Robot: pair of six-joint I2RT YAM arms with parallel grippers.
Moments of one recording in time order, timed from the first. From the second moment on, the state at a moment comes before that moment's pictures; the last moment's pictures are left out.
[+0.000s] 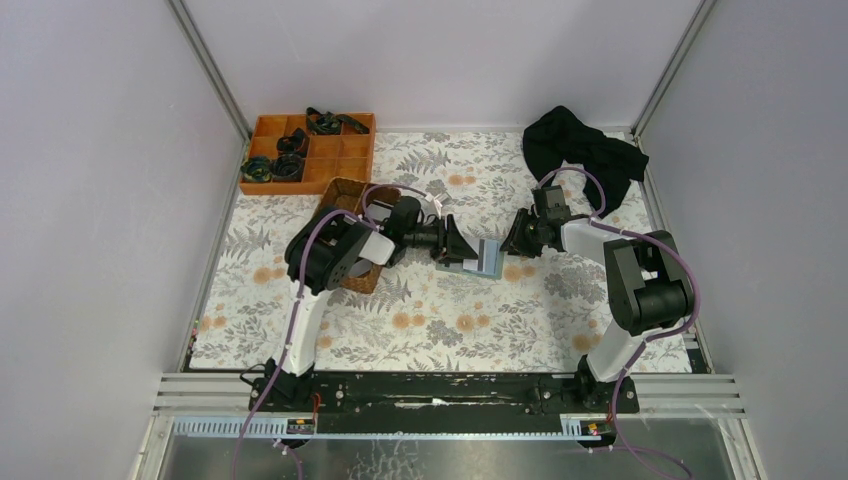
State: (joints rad) left arm -0.51 2.24 1.08 0.75 0.89 -0.99; right arm 0.23 1.72 0.89 -0.17 -0.23 0.57
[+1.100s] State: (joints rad) left arm -0.48 2.21 1.05 0.63 0.85 -0.91; right arm 0.23 1.73 0.89 -0.15 -0.26 0.57
